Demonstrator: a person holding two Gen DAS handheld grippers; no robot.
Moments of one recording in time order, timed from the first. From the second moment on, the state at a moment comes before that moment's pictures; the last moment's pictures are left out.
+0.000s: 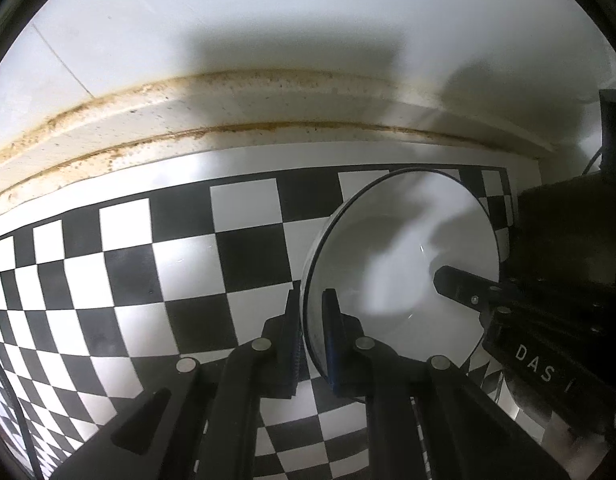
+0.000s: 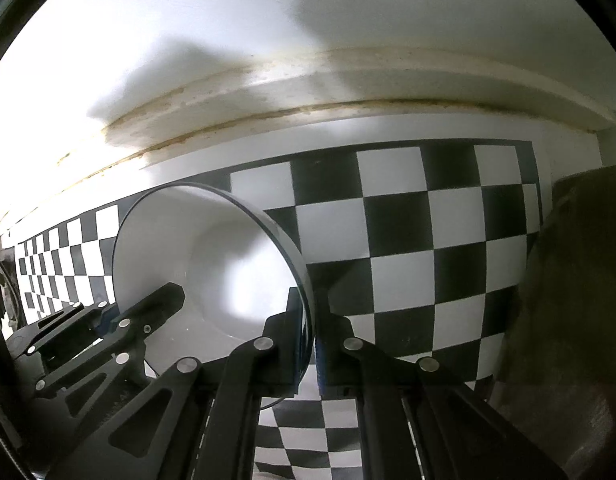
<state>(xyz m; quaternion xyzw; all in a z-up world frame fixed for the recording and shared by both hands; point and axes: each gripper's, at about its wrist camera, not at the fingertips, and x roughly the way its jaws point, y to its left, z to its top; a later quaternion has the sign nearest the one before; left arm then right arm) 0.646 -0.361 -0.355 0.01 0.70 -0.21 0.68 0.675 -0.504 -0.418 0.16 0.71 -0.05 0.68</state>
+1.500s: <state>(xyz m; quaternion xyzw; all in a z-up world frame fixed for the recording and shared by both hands) 0.415 -0.272 -0.231 0.08 0.65 -0.30 0.69 0.375 -0.412 -0.300 0.19 0.65 -0.02 0.73</state>
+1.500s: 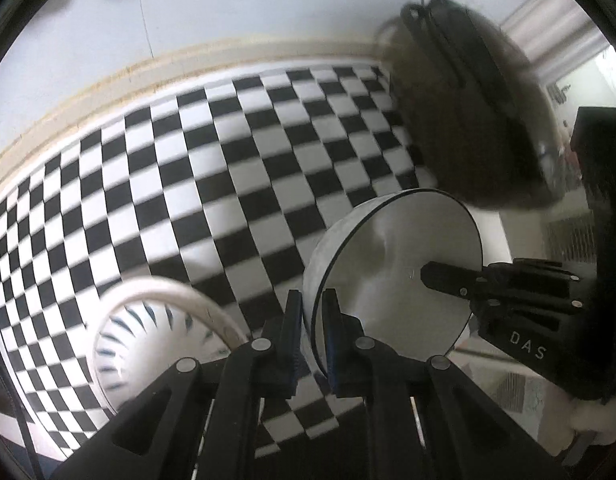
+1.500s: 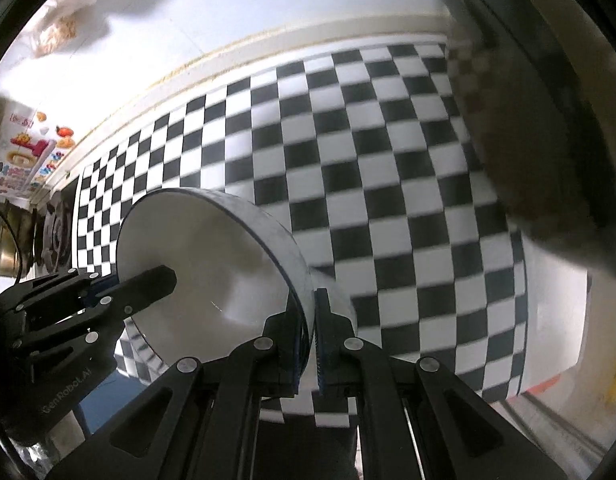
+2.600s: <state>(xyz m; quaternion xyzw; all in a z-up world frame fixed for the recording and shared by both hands) 0.389 -0.306 -0.303 0.16 0.72 -0.25 0.63 0.368 -0.407 -0.387 0.19 0.75 -0.05 0.63</state>
